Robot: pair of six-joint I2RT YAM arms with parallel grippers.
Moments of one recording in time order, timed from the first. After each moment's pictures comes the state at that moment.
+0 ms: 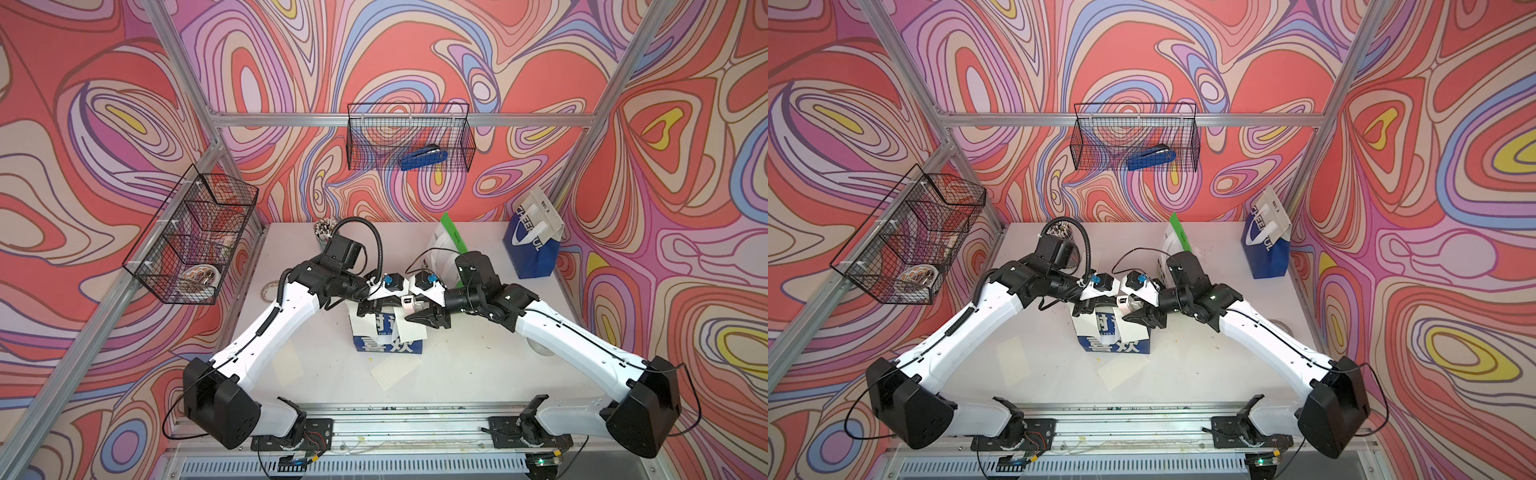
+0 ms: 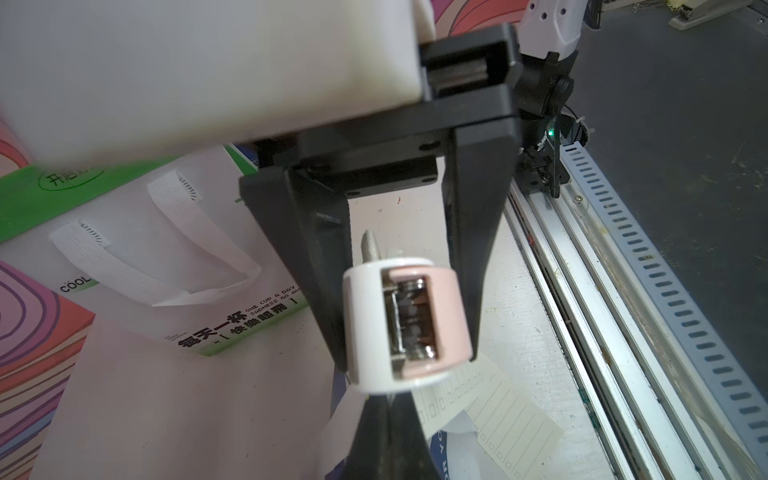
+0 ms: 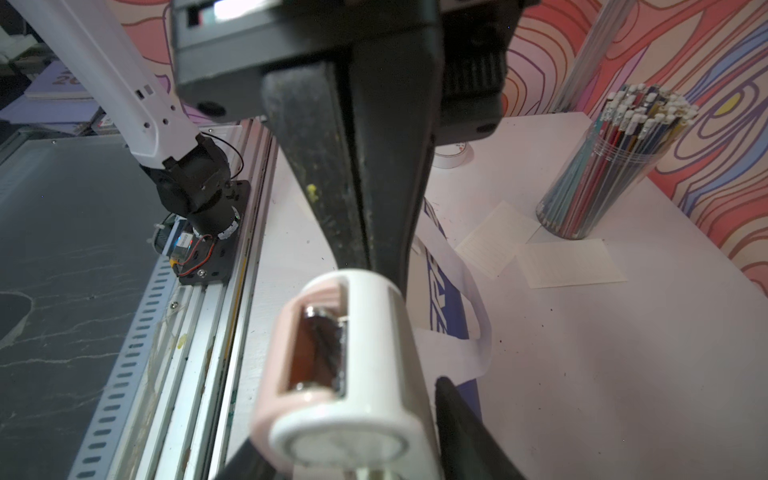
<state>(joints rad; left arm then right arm) -0.49 1.39 1.33 -0.85 0.85 1.01 0.63 1.32 1.10 -0.43 -0.72 -0.50</state>
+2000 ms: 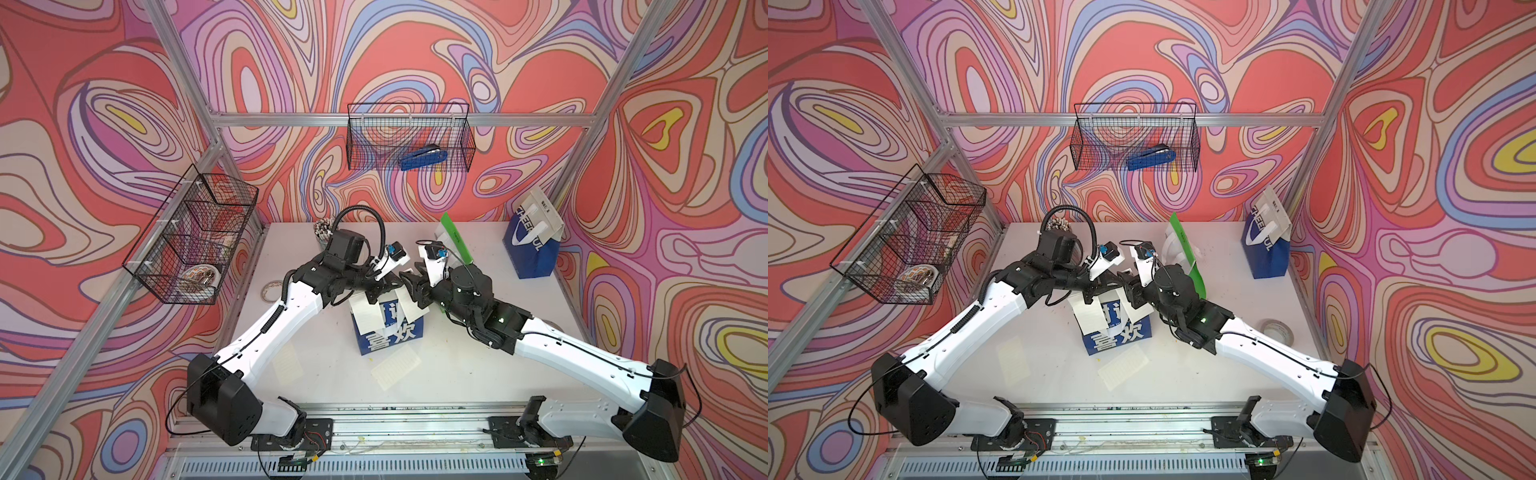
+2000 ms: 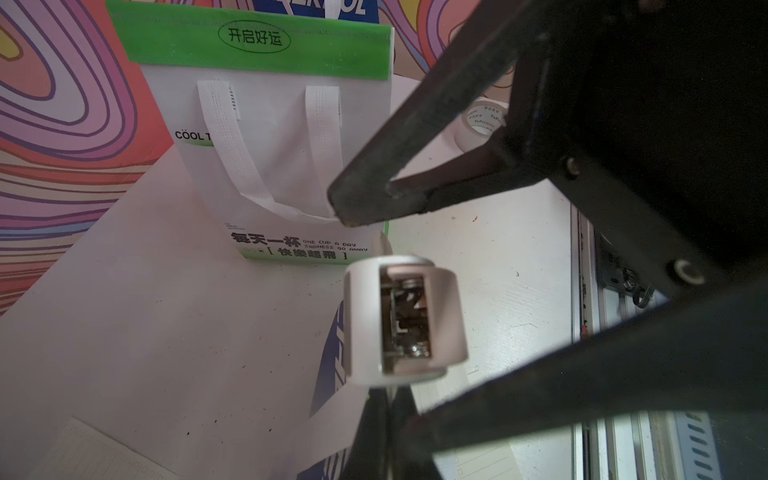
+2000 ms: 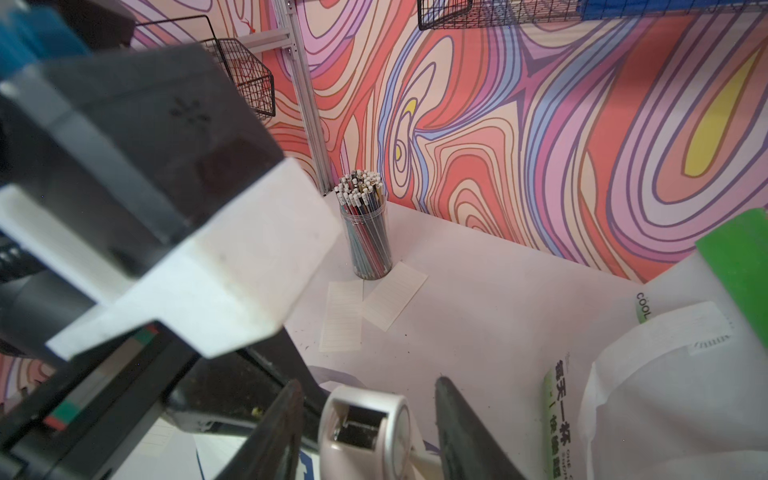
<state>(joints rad) -0.51 1.41 1.31 -0.61 0.61 0.41 0.87 1.26 1.05 -0.01 0.18 0.12</state>
